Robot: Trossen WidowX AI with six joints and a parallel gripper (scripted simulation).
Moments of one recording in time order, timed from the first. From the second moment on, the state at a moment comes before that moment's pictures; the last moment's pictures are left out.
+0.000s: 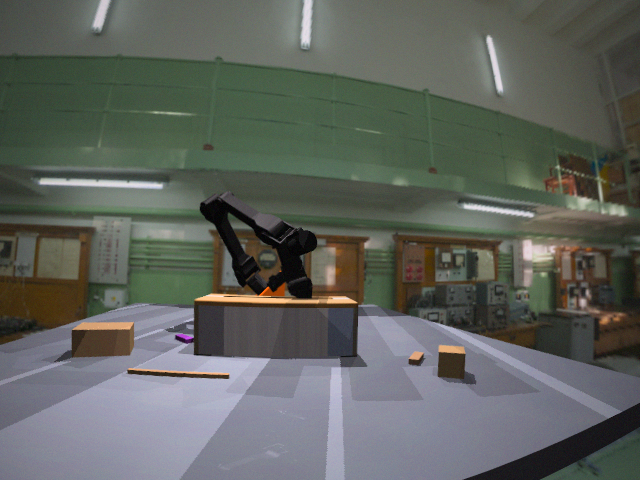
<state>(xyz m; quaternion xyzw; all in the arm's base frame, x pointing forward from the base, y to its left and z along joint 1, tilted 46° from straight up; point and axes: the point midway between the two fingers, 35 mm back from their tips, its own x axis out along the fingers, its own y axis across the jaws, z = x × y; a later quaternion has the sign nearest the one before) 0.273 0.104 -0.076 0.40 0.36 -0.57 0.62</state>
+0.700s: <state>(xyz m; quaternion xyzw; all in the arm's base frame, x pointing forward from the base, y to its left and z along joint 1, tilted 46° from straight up) 0.275 0.128 -0.100 0.40 0.36 -0.57 0.62</state>
